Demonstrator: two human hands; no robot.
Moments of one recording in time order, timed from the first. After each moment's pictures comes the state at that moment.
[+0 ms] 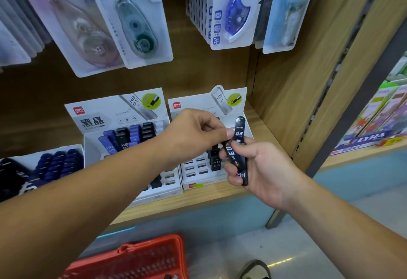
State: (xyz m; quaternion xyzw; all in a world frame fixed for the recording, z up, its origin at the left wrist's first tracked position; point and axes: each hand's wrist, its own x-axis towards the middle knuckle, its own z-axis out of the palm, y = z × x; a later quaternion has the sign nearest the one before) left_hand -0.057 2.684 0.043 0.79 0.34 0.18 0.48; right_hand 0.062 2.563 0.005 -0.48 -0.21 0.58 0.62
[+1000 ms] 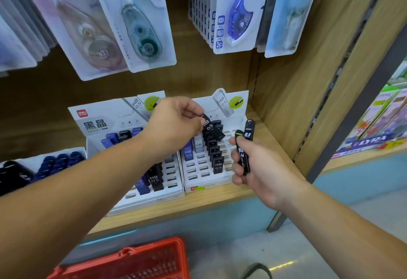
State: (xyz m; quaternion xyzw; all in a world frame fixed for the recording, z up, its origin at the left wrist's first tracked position) left_hand -0.069 2.712 0.050 0.76 0.39 0.29 0.43; right_hand 0.058 2.574 0.003 -0.57 -0.15 0.50 0.64
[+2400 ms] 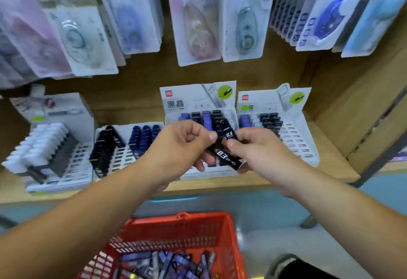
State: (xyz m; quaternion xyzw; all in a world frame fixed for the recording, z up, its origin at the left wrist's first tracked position) left_hand -0.235 2.665 0.055 0.68 0.41 0.28 0.55; right_hand -0.066 2.594 0.042 -0.66 -0.45 0.40 0.44
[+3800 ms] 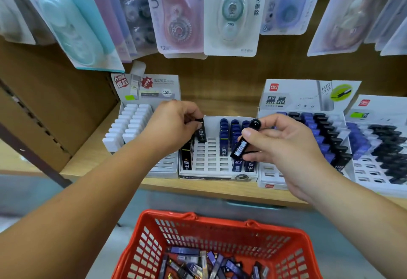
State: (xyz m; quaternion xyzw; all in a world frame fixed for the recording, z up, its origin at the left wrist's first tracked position) left_hand -0.410 2.809 0.020 0.80 0.49 0.29 0.18; right_hand -0.204 2.685 0.025 -0.58 -0.38 0.43 0.57
